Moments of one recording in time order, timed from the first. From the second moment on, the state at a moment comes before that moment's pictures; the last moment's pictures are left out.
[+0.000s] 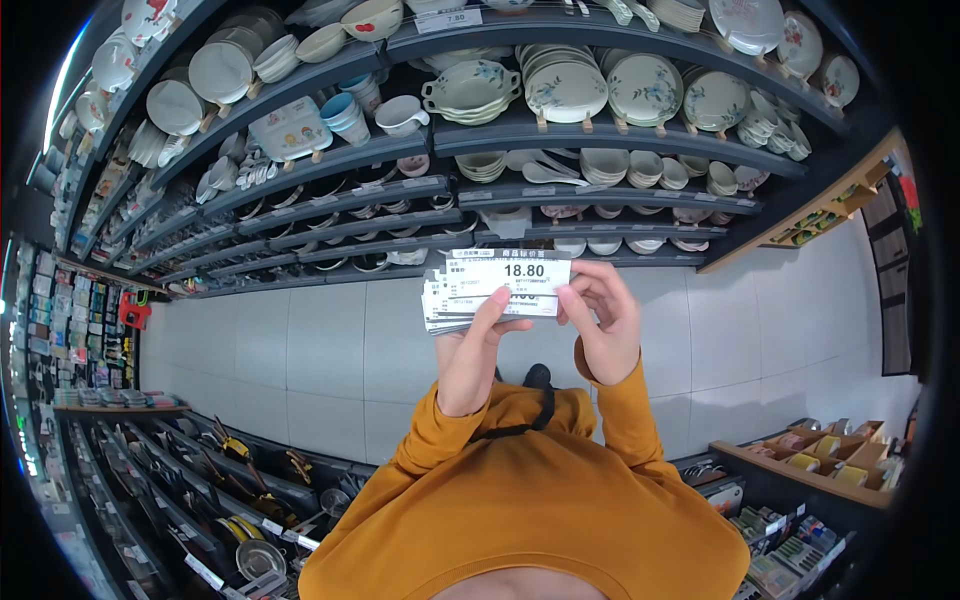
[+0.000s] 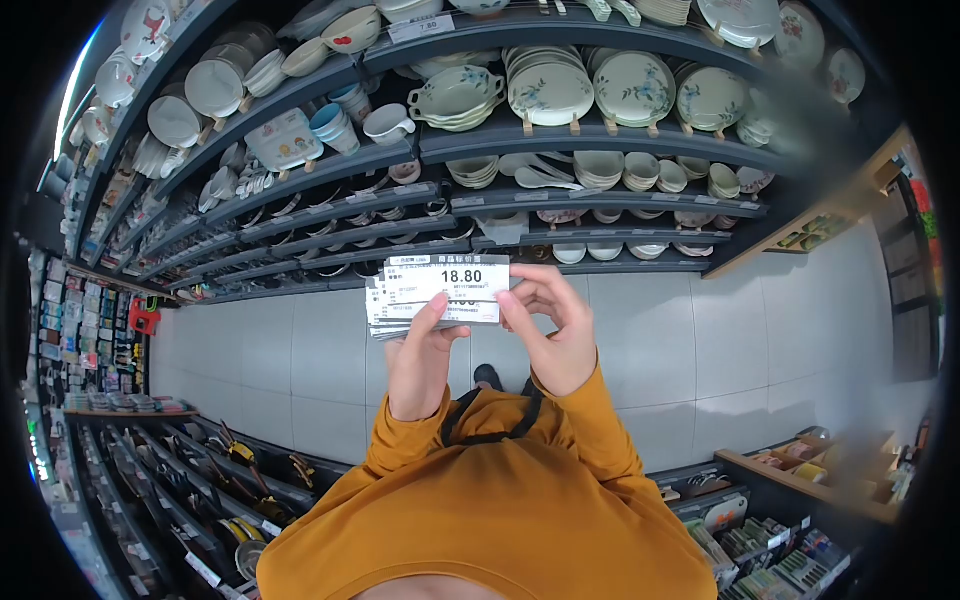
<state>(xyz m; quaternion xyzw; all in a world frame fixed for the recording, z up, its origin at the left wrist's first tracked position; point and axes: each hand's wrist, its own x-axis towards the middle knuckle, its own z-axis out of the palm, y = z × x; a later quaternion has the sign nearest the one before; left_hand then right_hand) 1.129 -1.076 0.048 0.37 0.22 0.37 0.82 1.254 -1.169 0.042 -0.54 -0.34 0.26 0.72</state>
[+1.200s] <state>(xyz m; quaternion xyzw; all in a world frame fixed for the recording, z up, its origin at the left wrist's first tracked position) 0.817 -0.867 0.040 0.33 0.23 0.50 0.77 0.974 -0.906 0.044 -0.50 -0.47 0.33 0.65</state>
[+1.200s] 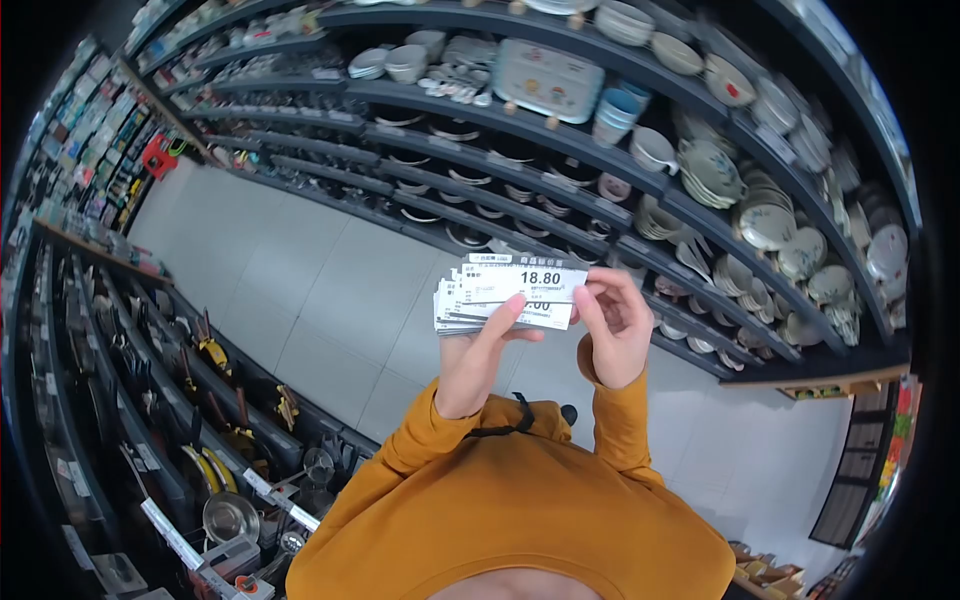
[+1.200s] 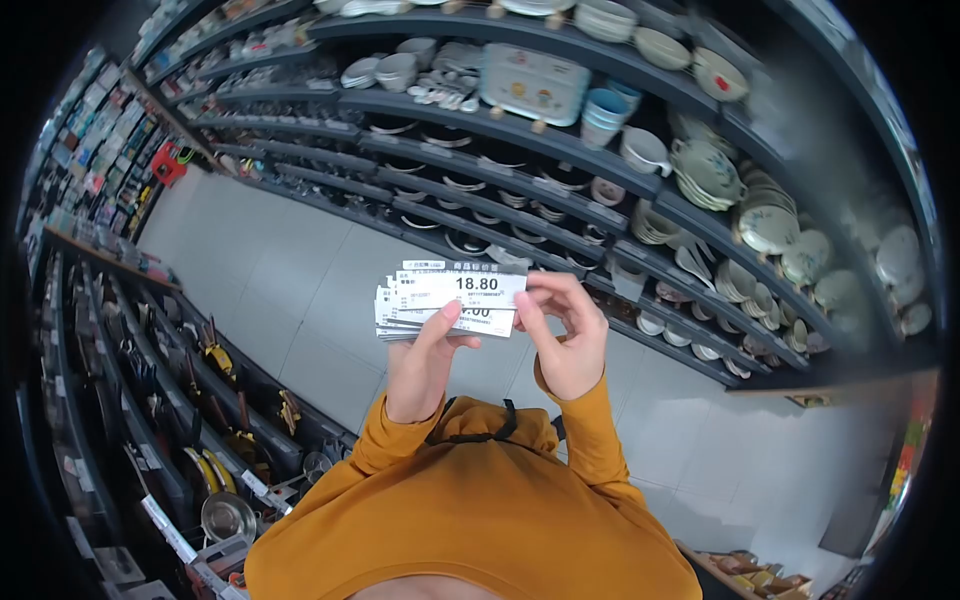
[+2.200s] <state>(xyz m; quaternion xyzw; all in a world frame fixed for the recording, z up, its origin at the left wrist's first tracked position) 0.600 -0.640 0.055 0.24 0.35 0.69 0.58 0.749 -0.566 0.050 -0.29 -0.67 0.47 0.50</state>
